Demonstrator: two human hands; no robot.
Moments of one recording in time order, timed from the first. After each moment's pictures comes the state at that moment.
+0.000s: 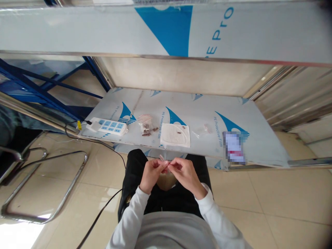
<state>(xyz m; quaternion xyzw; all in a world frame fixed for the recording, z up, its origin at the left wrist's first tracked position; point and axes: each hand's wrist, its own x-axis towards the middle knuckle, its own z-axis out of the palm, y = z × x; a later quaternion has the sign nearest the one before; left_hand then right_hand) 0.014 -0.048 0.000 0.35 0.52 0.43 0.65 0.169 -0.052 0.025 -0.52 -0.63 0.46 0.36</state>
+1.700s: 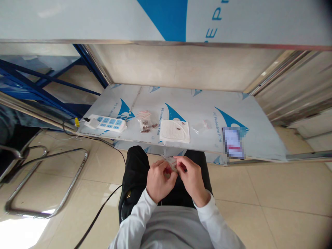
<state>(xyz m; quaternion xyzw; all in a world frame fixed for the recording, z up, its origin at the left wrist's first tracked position) 0.037 -0.079 0.034 0.71 0.60 0.28 0.26 0.178 -0.079 0.024 -0.57 -0.66 0.31 0.38</state>
